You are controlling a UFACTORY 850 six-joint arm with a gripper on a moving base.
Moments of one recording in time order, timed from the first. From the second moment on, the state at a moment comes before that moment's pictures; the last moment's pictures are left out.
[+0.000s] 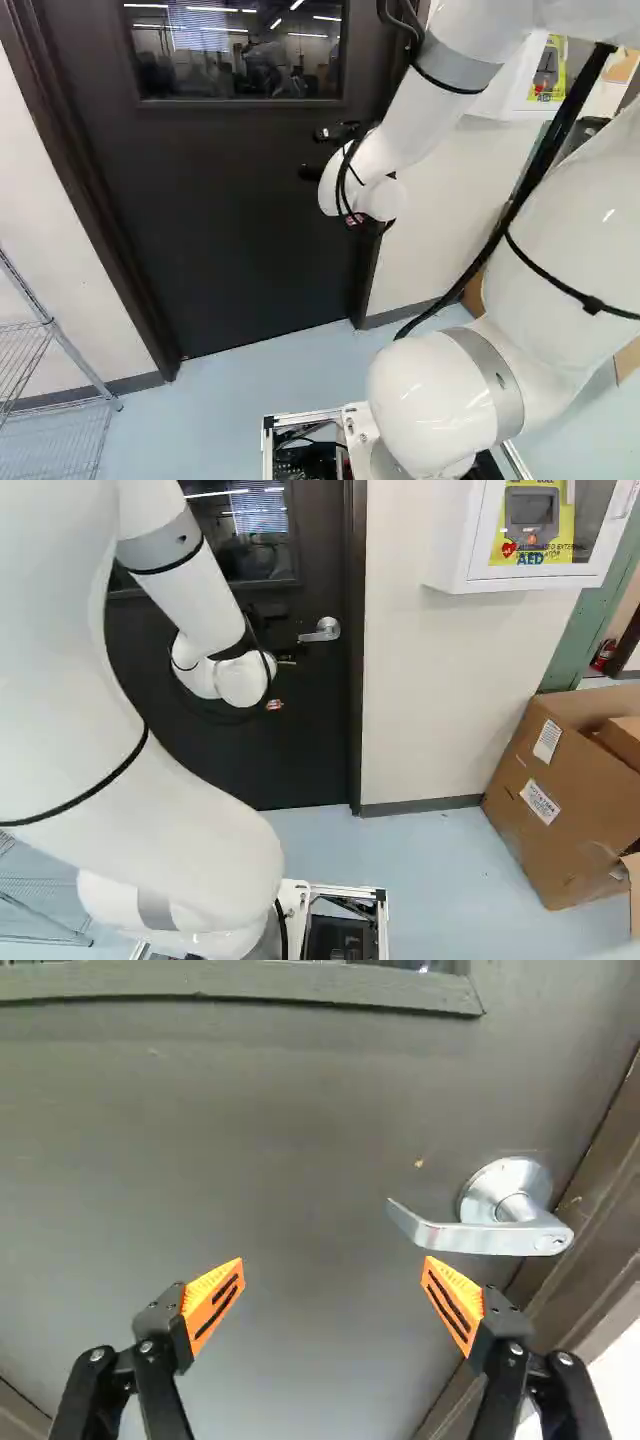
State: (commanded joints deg) arm 5.1 5.5 -26.7 -4.6 50.0 0.0
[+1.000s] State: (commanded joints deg) arm 1.3 2.6 -35.5 -4.6 50.0 0.0
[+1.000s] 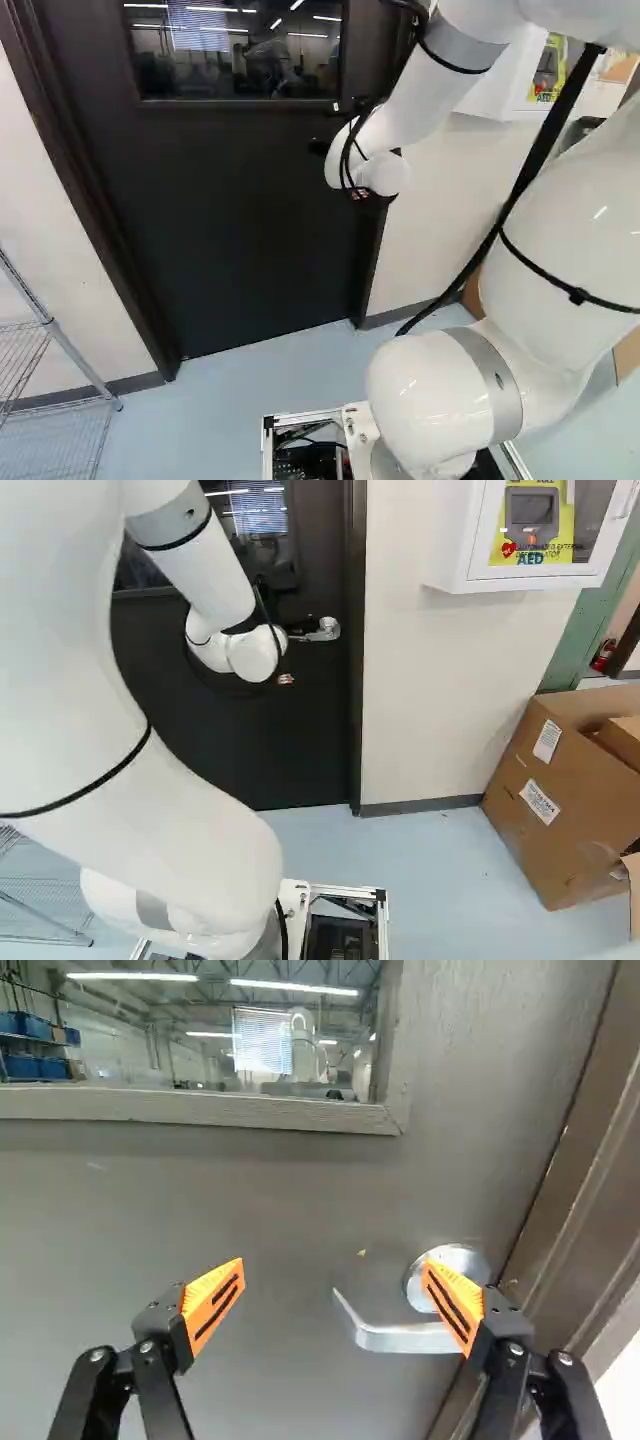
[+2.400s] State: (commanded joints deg) arm 1.2 -6.1 -36.6 -4.6 50.0 0.0
